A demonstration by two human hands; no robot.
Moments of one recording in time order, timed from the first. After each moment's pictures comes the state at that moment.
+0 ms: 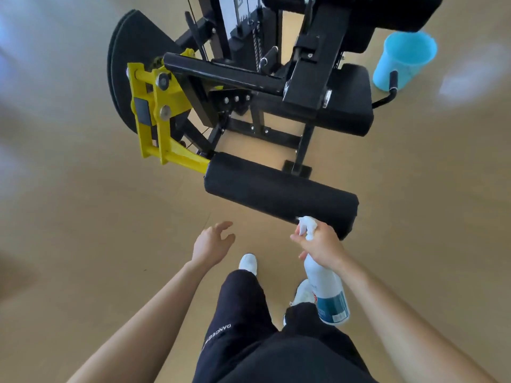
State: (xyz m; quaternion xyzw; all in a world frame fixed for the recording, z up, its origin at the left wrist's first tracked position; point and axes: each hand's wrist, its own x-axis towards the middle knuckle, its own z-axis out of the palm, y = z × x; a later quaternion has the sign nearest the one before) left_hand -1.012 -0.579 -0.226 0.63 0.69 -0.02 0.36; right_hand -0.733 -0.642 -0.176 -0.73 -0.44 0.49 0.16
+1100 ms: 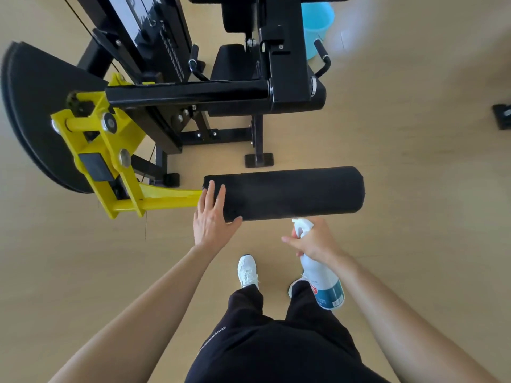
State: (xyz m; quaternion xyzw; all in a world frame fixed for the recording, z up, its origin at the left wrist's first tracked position) left_hand -1.047 -0.421 -0.254 0.84 0.49 -0.01 0.24; right_hand -0.857 -0.593 -0.182 -0.84 -0.24 0.43 0.22
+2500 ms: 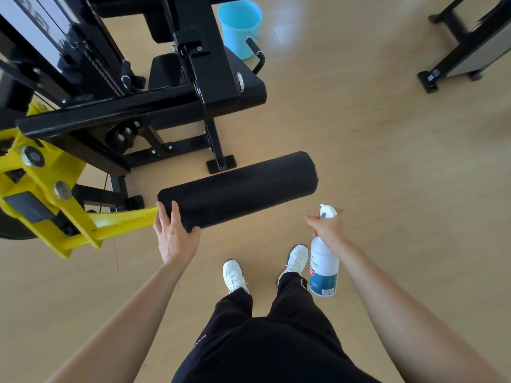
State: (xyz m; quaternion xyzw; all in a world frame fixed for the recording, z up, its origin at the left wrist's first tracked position) left_hand -1.042 -0.429 -0.260 0.79 0.54 -0.01 0.29; right_hand -0.797 -0.683 -0.229 -0.86 0.11 0.29 0.40
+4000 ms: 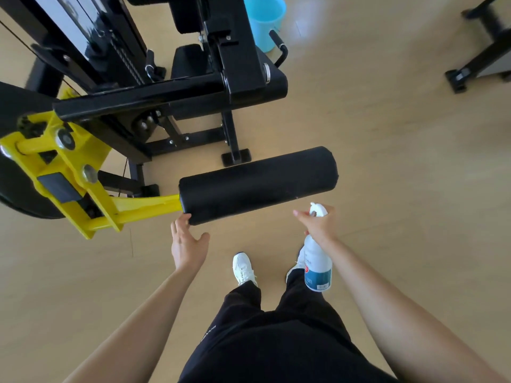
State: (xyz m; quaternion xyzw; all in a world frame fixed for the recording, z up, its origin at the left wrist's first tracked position) left_hand -1.081 -0.451 -0.262 0.69 0.60 0.07 0.41; right_hand -0.843 -0.633 -0.216 -0.86 0.09 0.32 0.39
